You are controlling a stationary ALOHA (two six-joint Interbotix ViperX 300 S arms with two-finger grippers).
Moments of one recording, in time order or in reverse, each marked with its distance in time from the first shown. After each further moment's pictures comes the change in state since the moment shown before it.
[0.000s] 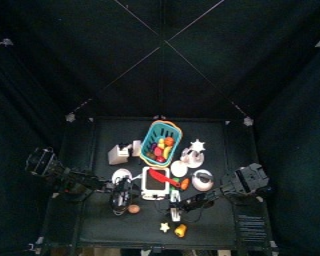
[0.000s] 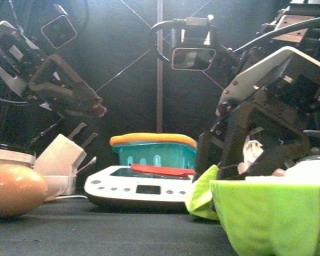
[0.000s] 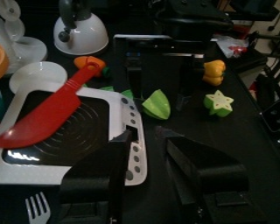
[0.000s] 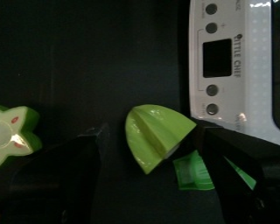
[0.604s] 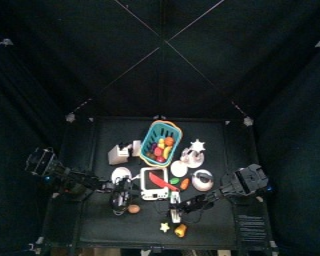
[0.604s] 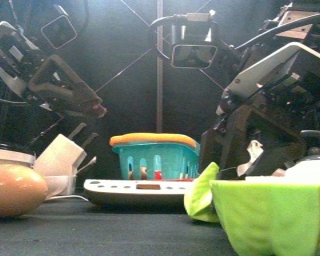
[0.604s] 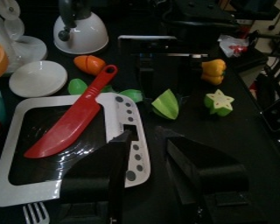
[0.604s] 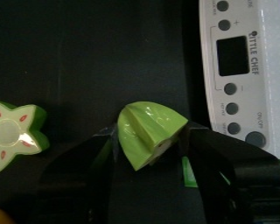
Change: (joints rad) left arm -0.002 0.002 0.000 0.000 0.000 -0.002; right arm -0.005 0.003 -0.011 0.002 0.002 0.002
